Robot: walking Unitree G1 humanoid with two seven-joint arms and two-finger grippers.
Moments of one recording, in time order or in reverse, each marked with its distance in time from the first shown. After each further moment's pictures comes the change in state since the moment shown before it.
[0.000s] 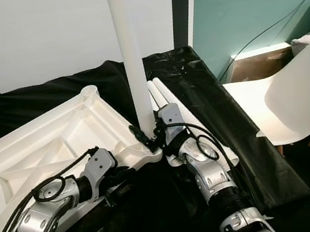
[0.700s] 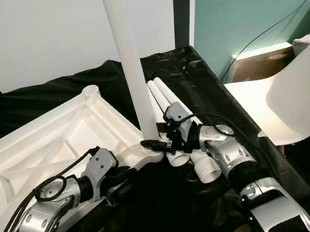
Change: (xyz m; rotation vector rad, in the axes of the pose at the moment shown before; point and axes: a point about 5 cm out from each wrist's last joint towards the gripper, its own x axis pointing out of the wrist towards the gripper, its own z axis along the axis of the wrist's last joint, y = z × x) left arm 0.002 0.000 0.000 -0.003 -0.003 -0.003; right arm -0.007 -0.030 -0.001 -0.106 0.165 0.440
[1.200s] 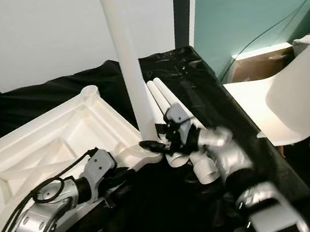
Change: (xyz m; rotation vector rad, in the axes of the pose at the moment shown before) left arm -0.007 0.002 -0.003 0.001 0.014 0.015; right arm 0.009 0.023 -0.006 0.135 -0.179 -0.267
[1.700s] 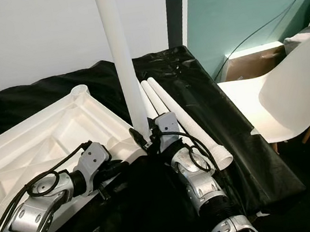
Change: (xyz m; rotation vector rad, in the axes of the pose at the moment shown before) left arm -0.004 0.010 0.002 0.007 0.008 0.037; right arm 0.021 0.021 0.002 0.005 -0.086 -0.355
